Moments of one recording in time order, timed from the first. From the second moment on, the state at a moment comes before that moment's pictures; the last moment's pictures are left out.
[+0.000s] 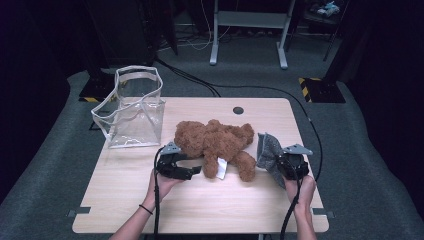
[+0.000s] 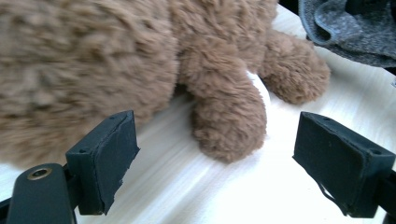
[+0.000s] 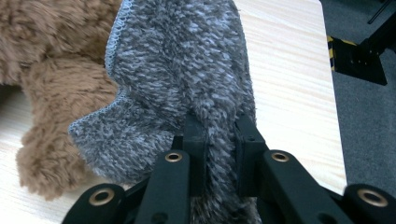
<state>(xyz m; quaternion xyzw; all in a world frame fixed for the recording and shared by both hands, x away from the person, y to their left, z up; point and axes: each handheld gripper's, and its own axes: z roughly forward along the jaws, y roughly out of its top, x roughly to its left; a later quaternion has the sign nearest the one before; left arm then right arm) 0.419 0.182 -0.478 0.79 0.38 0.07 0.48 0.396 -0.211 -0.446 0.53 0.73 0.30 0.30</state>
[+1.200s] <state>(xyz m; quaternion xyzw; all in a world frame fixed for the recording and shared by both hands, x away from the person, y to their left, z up) 0.426 0.101 -0.510 0.80 0.41 0.17 0.40 0.395 -0.215 -0.454 0.55 0.73 0.30 0.29</state>
